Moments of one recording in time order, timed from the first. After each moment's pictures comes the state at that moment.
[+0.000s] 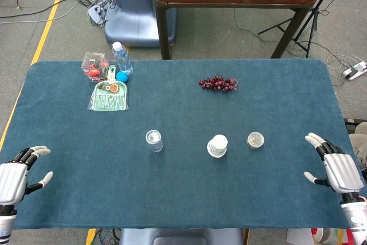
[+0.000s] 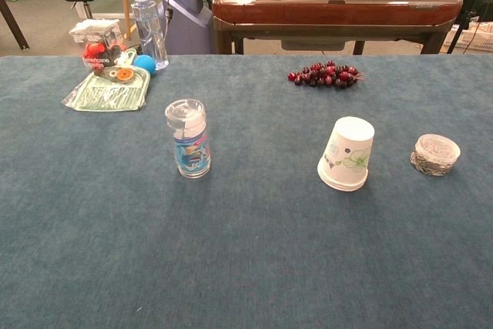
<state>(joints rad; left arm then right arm) -0.10 -1.21 -0.05 -1.46 1.59 1.57 -0.06 0.12 -1.08 0.03 -1.59 -1.48 1.35 0.09</state>
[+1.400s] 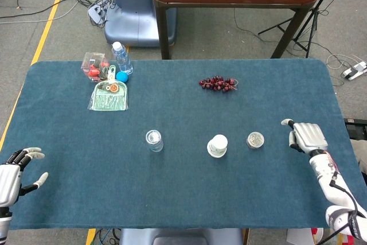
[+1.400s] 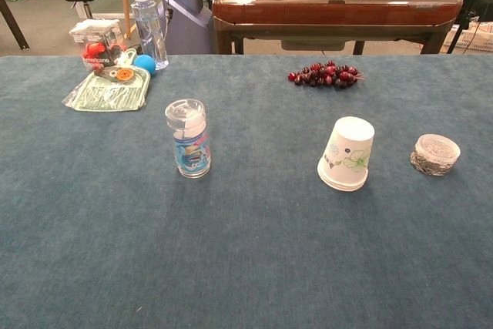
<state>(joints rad) -0.08 -1.19 -0.05 -1.49 1.55 1.58 -0.08 0.48 -1.14 0.16 -1.56 -0.97 0.84 -0.26</state>
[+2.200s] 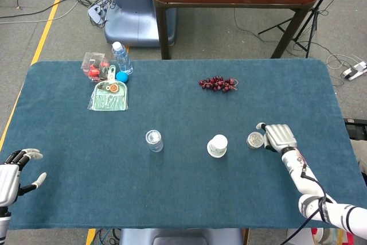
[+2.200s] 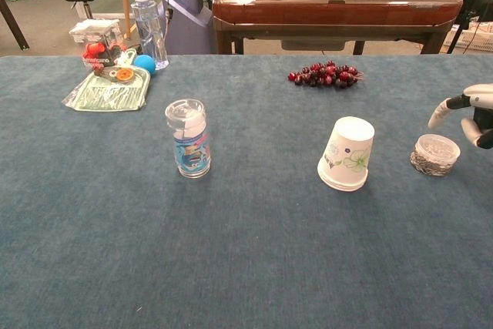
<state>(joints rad) -0.08 -1.17 -0.06 -1.53 1.52 1.56 -0.05 0.62 -1.29 0.11 -1.51 -0.84 0.81 -0.39</state>
